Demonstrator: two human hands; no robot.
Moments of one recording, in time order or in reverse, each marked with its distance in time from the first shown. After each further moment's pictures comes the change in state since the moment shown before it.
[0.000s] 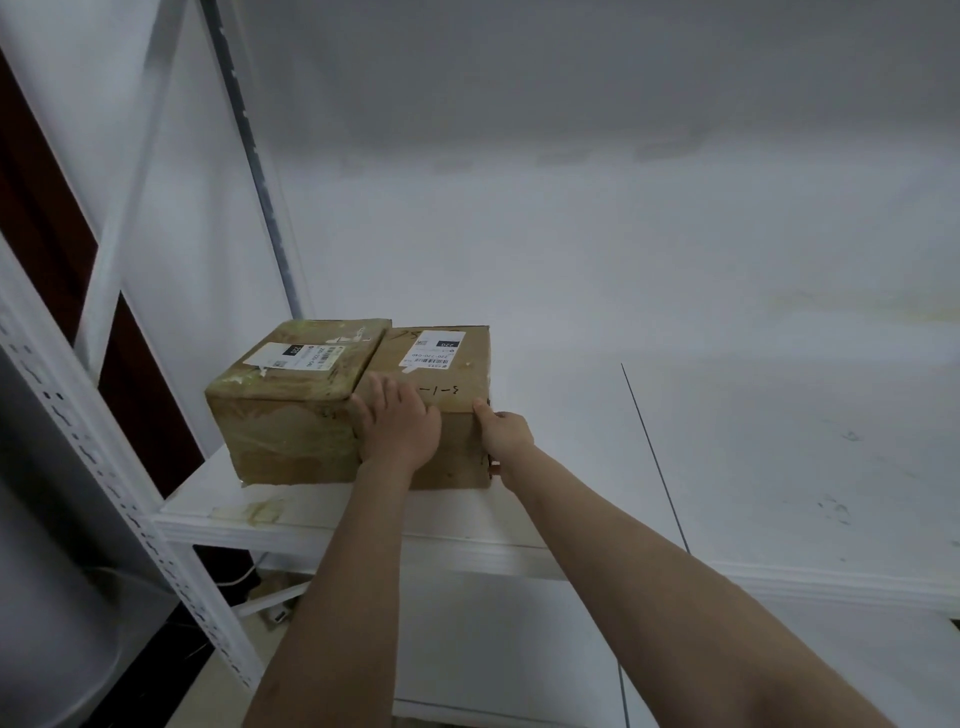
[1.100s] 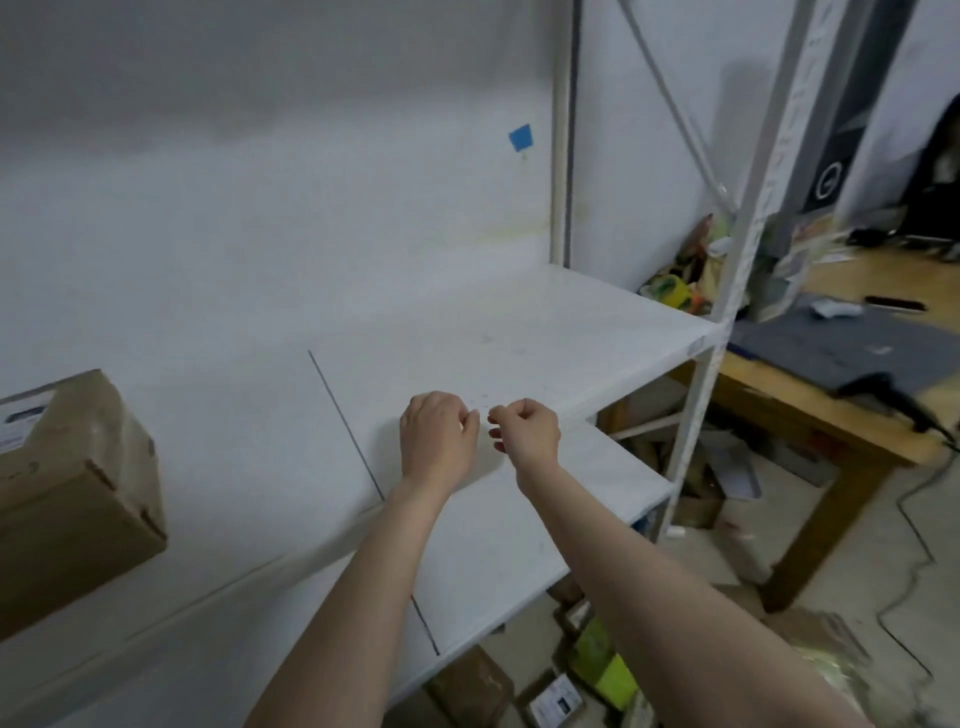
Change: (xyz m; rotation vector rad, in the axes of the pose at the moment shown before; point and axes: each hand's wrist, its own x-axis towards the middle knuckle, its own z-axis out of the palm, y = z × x) left_hand -0.187 0.294 0.131 -0.336 -0.114 0.794; right_hand -0.142 0.154 -0.304 0.449 0.872 0.005
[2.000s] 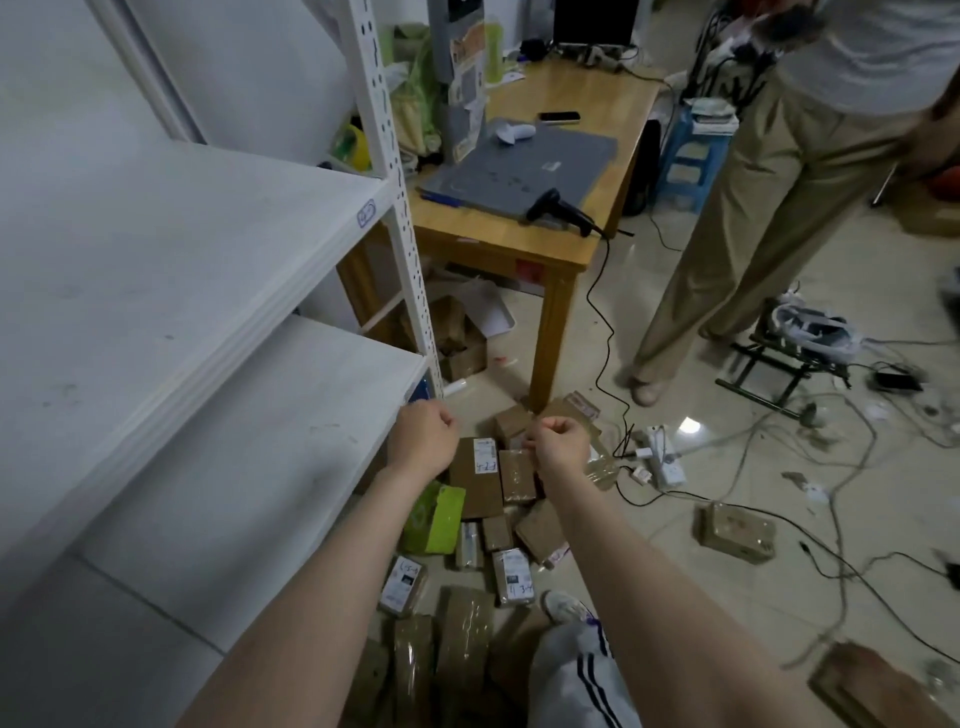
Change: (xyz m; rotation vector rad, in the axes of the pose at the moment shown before) left_hand -0.100 0.211 0.253 -0.176 -0.756 0.193; right_hand 0.000 0.164 -0.367 0.117 0.791 0.426
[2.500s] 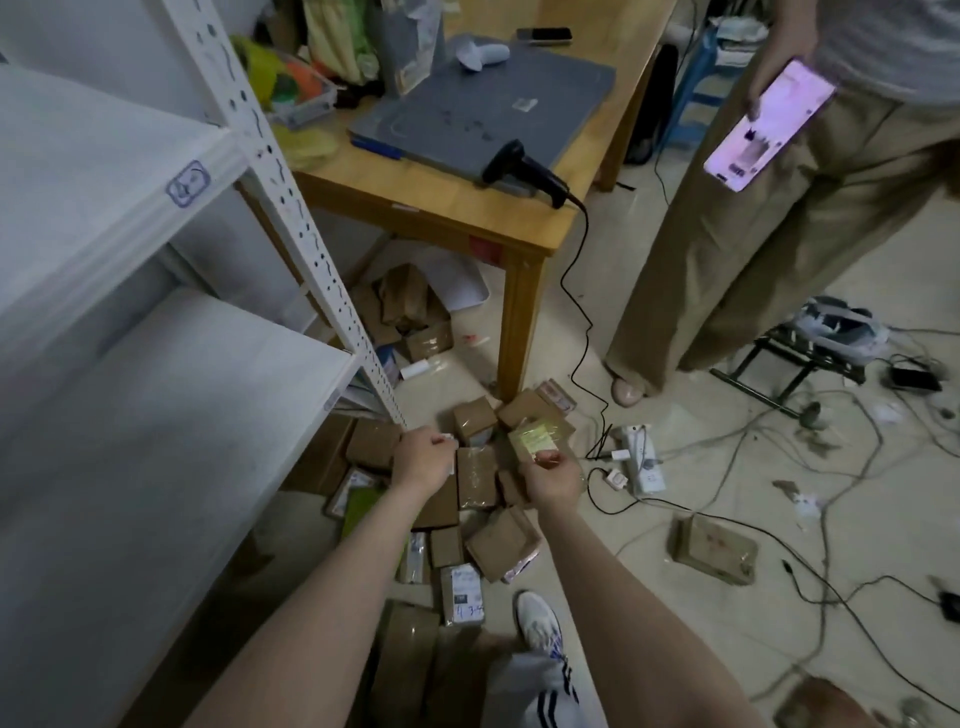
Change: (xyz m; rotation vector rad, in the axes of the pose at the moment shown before) left_hand 0.147 0.056 0.163 -0.279 -0.209 -0.359; right_hand 0.227 0.031 -0.033 -0.296 0.008 0.104
